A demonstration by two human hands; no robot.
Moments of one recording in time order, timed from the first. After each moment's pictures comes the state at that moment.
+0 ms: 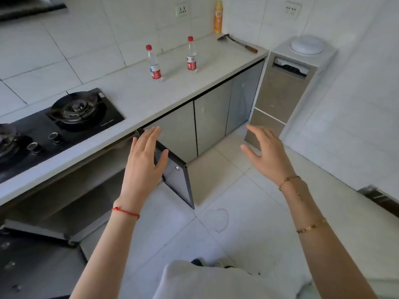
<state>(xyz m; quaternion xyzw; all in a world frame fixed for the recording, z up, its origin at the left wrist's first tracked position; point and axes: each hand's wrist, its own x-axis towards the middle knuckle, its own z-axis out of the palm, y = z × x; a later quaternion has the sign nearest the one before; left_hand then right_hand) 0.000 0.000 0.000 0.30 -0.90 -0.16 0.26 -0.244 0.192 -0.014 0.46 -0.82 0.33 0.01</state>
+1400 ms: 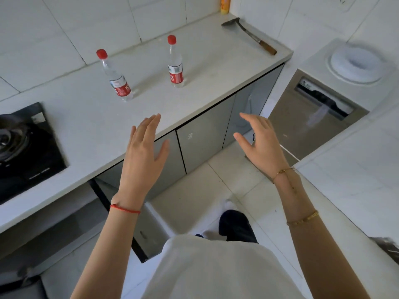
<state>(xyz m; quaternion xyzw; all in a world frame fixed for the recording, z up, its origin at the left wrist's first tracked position) -0.381 -0.239 -0.034 0.35 -0.88 -0.20 0.25 -0.620 -0.086 -0.046 0.47 -0.81 0.35 -0.07</state>
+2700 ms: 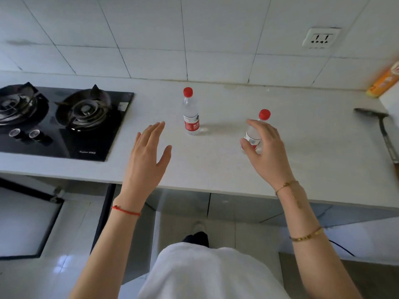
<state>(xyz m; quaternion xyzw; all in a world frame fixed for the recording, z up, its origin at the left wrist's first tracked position) -0.466 -0.406 -0.030 0.63 -0.71 -0.09 0.30 -0.748 -0.435 -0.029 0.72 -0.58 0.35 -0.14</state>
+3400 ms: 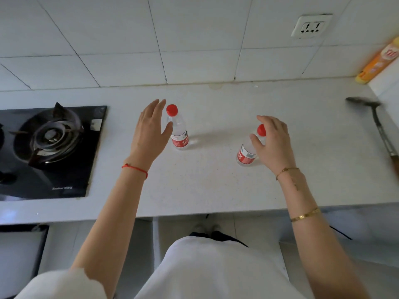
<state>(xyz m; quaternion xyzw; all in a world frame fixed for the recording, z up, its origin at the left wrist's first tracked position) -0.472 -0.607 -0.053 0.60 -0.74 -0.14 0.25 -0.775 -0.544 -0.060 0.64 -0.71 0.28 -0.11</state>
